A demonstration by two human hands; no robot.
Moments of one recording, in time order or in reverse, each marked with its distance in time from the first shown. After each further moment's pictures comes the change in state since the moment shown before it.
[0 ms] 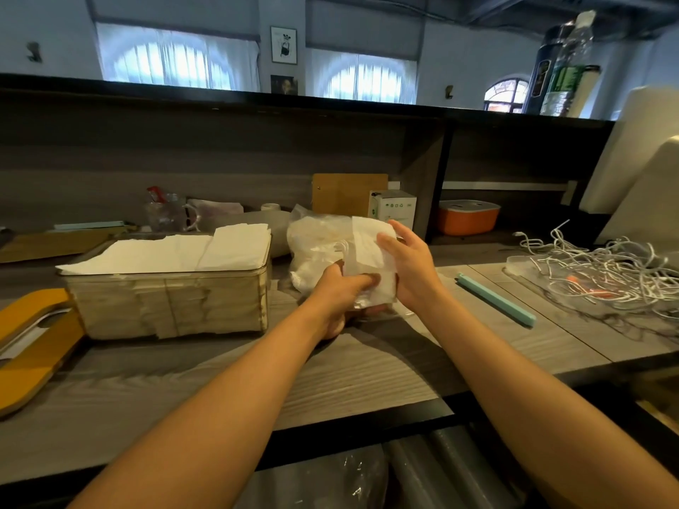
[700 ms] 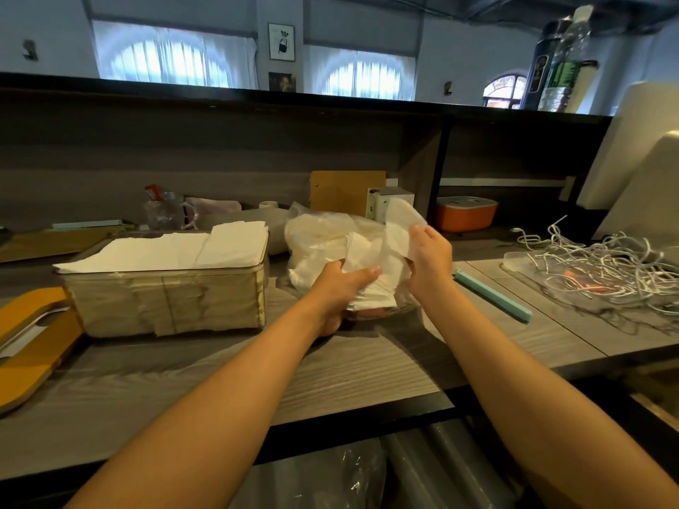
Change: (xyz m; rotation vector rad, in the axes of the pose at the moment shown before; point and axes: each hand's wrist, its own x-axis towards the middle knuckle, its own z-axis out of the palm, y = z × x) left_hand 0.000 -0.002 -0.002 0.100 -0.030 0.015; right_hand -0.004 -0.017 -0.007 -0.027 0.312 -0.010
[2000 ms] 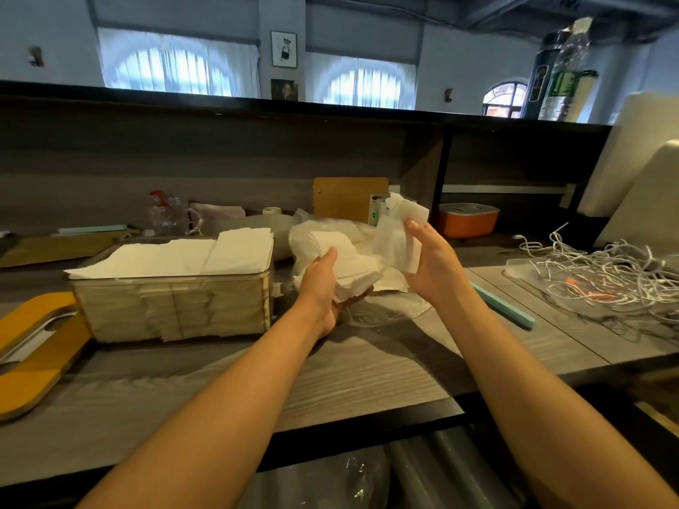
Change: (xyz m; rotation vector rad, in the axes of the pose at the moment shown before) left_hand -0.002 0.017 -0.009 -0.344 0.206 -0.013; right_hand 0.018 -0.001 -0.011 0.234 -0.447 0.092
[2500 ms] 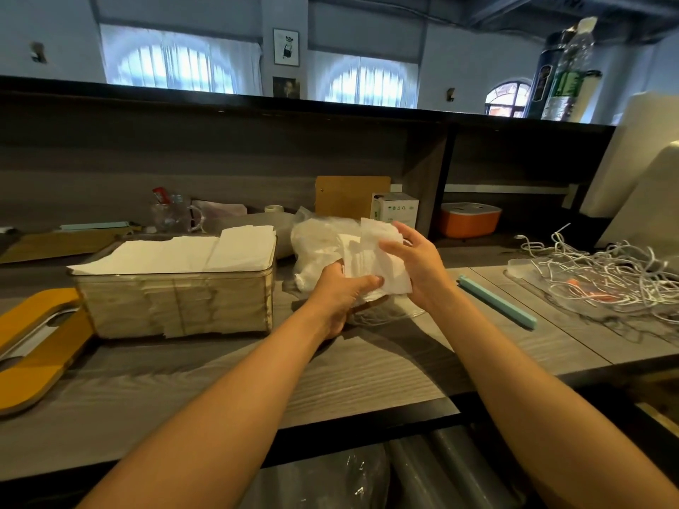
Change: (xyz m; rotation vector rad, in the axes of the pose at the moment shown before) left_hand 0.002 -0.016 -0.002 0.353 -0.156 0.102; right_hand -0.006 0.016 0.014 -0.390 0.114 -0.006
